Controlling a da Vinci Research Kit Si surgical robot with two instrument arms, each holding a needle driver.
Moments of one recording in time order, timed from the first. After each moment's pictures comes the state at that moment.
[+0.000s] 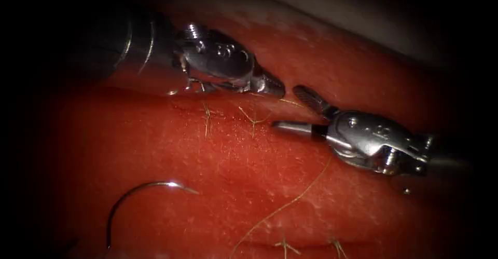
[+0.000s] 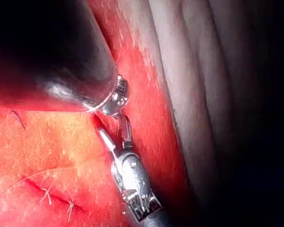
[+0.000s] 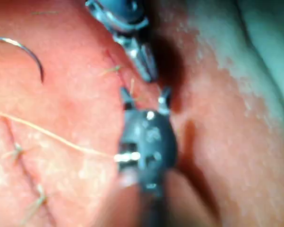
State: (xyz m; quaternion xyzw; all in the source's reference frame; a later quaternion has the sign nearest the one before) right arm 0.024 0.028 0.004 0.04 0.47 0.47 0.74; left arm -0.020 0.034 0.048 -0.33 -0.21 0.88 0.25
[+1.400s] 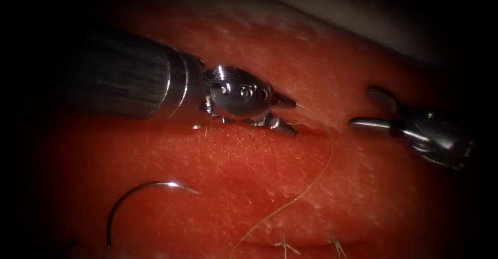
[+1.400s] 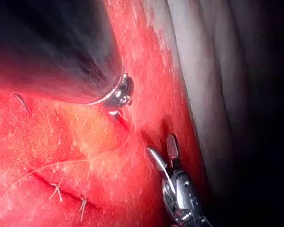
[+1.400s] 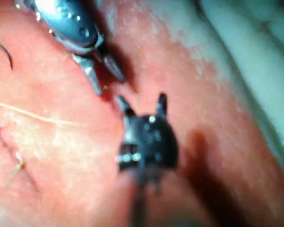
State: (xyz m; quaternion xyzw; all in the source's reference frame) right arm 0.014 0.030 0.001 0.00 0.45 0.51 0.74; left arm -0.023 0.029 0.053 -0.34 -0.22 0.90 0.17
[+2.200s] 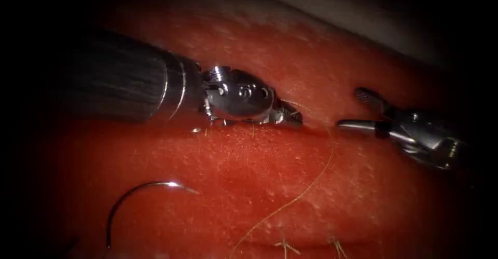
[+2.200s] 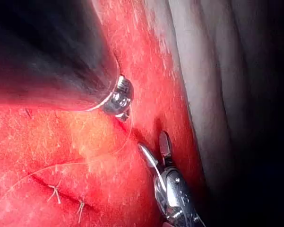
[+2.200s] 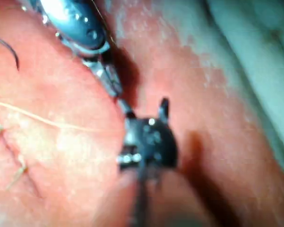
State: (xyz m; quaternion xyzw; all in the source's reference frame) right arm 0.016 0.030 0.002 -0.01 0.44 0.49 0.75; left arm -0.023 0.030 0.052 -0.40 -0.24 0.86 0.22
